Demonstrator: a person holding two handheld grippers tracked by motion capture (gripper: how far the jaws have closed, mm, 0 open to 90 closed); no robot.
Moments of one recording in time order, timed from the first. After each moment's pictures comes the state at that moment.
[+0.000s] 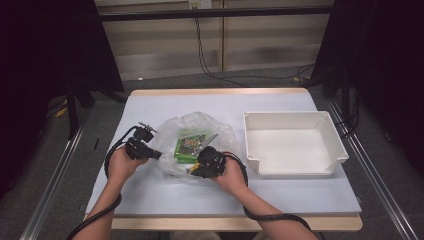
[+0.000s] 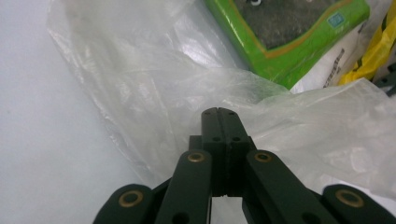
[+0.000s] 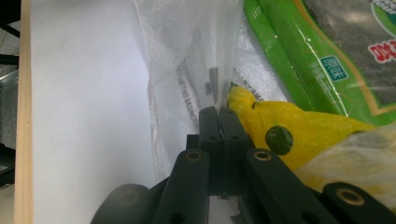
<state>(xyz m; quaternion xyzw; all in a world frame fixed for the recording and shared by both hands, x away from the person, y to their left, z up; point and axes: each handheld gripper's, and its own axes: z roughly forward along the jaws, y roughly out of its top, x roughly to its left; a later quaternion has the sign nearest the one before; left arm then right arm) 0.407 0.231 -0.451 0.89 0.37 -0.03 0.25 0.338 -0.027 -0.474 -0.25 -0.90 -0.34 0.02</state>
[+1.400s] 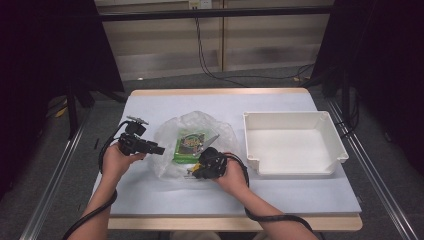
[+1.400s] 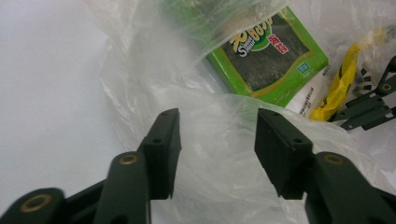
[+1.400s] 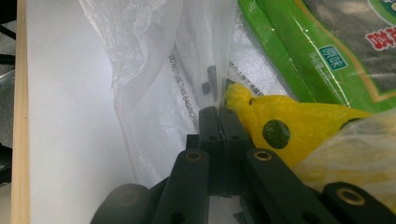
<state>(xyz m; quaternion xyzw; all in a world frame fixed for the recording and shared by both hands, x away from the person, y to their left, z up) 0.413 0.245 -0.428 0.86 0.39 -0.03 0.32 0.337 -0.030 -0.475 -0.25 -0.90 -0.34 0.01</state>
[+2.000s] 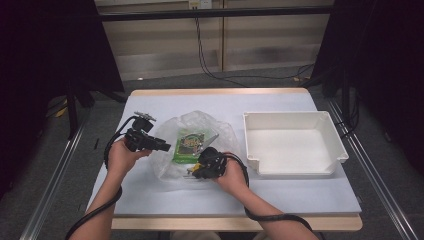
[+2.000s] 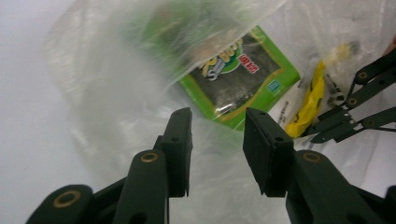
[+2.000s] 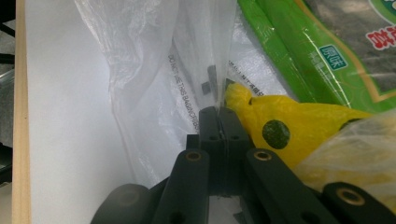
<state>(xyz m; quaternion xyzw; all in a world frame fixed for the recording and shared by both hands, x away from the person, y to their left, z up) 0.410 0.216 -0.414 0.89 0.34 -0.02 0.32 0.337 -0.029 -0.474 -0.25 -0.91 -0.34 0.02</state>
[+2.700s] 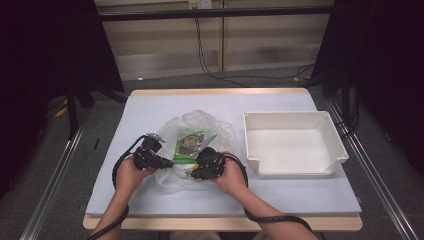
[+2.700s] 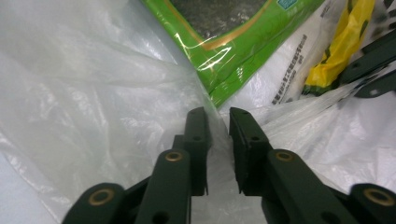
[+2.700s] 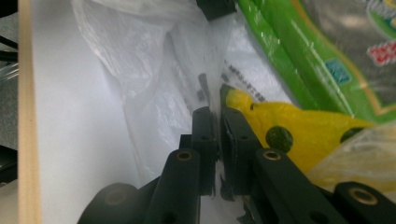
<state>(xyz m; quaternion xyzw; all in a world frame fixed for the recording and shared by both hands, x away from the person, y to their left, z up) 0.380 0.208 -0.460 0.90 0.34 -0.03 0.27 0.332 -0.024 -0.464 -0.25 -0.91 -0.34 0.00</state>
